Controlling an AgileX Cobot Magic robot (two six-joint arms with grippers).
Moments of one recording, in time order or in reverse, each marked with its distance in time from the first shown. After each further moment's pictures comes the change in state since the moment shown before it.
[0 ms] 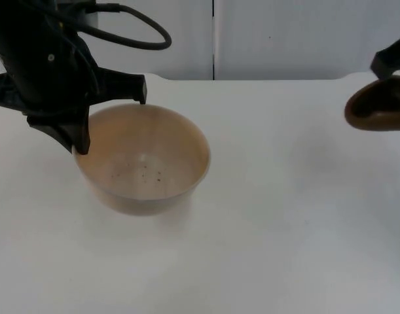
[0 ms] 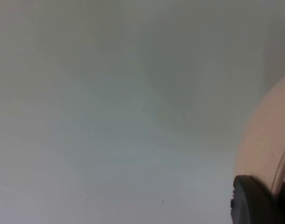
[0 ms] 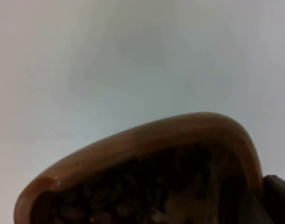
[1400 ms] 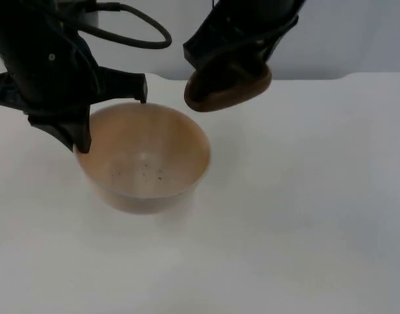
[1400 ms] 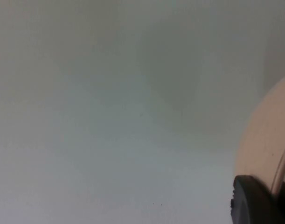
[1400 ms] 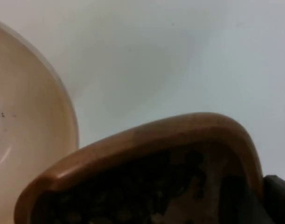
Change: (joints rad) right arm 0.394 0.367 -0.604 -0.185 0.235 0.037; left arm 0.000 0.000 0.000 0.000 -0.010 0.000
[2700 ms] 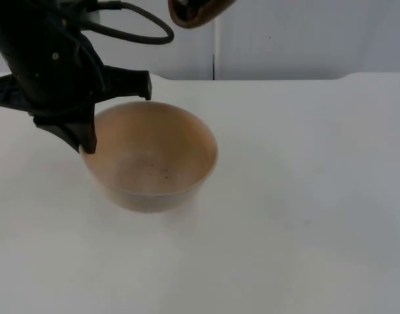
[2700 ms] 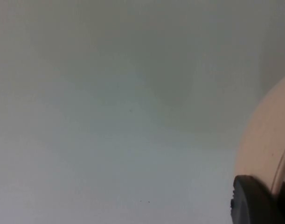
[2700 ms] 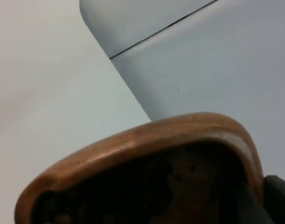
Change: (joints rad) right arm 0.214 -0.086 0.000 -0.546 0.012 0.041; left arm 0.000 0.000 0.000 -0.036 -0.004 0.000
